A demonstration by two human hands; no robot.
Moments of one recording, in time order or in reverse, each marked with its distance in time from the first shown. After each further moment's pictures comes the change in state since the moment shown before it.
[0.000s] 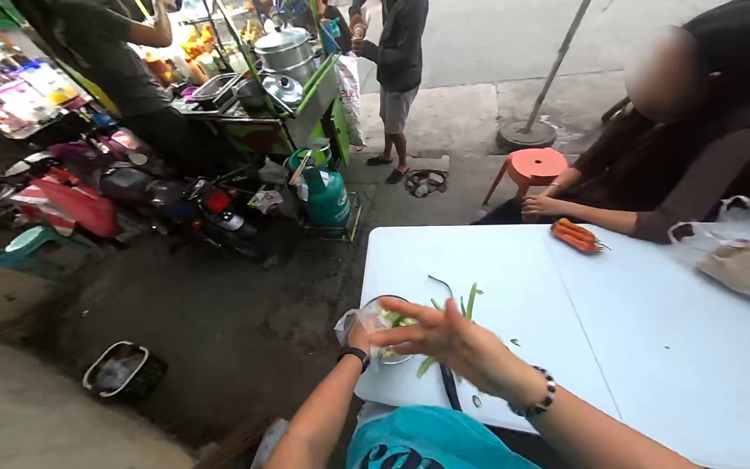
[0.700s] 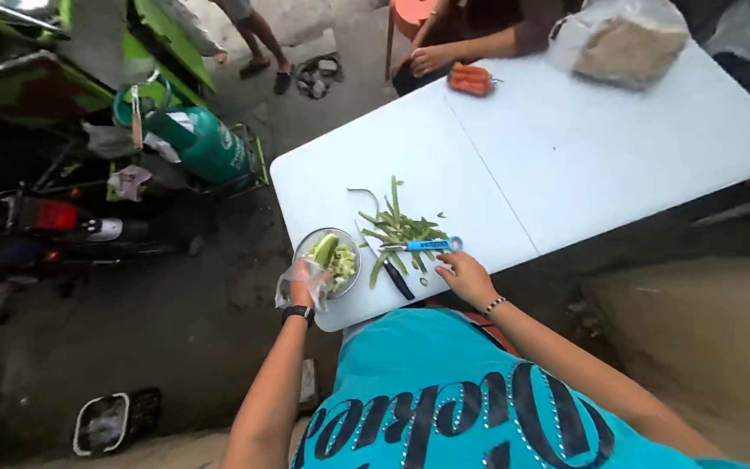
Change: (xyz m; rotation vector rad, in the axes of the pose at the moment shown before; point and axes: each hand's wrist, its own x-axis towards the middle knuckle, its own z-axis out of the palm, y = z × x) left_hand 0.031 -0.014 0.017 0.085 -0.006 0.204; right_hand -0.188 0.202 -0.115 -0.909 0.940 0.795
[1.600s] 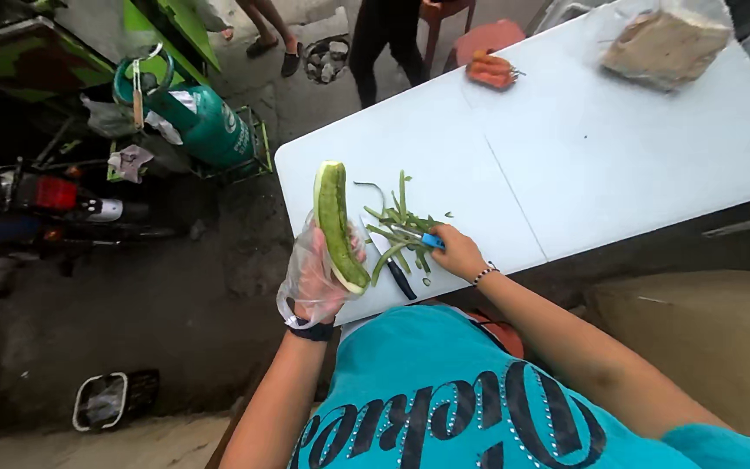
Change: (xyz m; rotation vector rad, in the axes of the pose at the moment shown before) left_hand -0.075 0.121 -0.054 -1.729 -0.572 0.241; right_hand 0.058 -0.018 -0.011 -0.101 0.072 -0.213
